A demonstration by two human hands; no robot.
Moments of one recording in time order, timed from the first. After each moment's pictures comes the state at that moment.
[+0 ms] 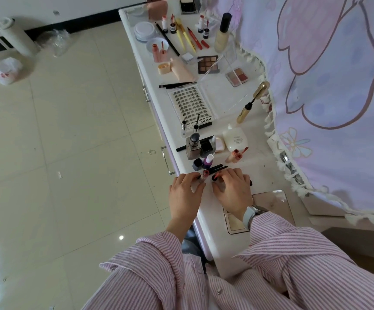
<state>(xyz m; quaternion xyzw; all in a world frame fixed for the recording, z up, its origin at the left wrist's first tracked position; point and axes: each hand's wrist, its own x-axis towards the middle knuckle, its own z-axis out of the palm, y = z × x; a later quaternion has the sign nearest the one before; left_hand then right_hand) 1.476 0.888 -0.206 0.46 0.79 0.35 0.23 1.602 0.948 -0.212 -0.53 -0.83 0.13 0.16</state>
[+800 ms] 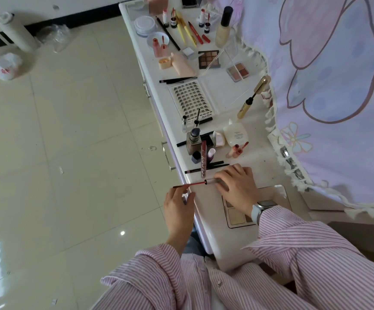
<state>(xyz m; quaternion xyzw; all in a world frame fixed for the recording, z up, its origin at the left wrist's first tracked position) 1.485 0.848 -0.214 0.33 0.82 0.37 0.28 1.623 0.954 -0.215 -0.41 -0.90 0.08 0.13</state>
